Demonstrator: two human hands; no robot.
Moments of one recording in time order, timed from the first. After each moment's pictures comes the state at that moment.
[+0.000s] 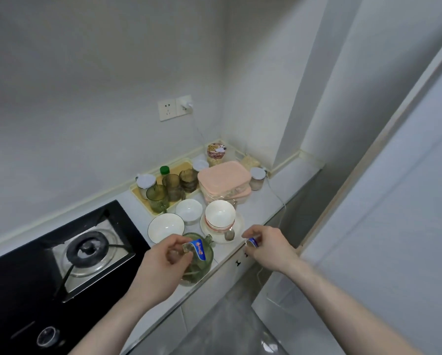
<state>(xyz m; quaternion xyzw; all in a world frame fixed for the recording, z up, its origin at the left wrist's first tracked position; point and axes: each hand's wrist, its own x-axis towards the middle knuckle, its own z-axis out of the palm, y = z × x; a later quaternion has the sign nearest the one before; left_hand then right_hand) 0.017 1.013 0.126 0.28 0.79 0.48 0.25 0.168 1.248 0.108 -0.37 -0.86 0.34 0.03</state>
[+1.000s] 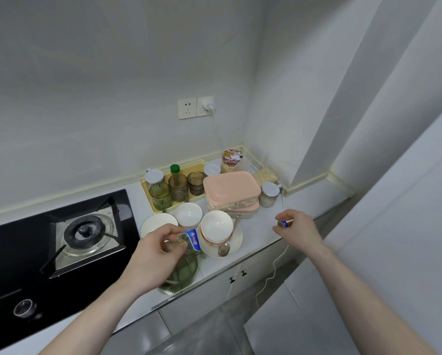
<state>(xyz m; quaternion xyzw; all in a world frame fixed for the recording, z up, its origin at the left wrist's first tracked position) 0.035 1.096 0.139 0.19 0.83 0.49 0.18 0.145 1.440 0.098 -0.36 -0.87 0.32 0.07</state>
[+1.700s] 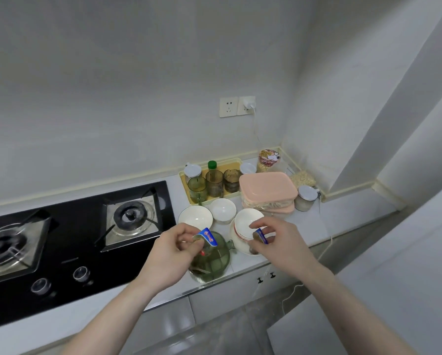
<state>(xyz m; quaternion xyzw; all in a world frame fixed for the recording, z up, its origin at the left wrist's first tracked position) 0.050 1.053 0.143 0.11 0.81 0.54 0.20 0.130 1.305 0.131 -0.17 -0.89 0.42 0.06</state>
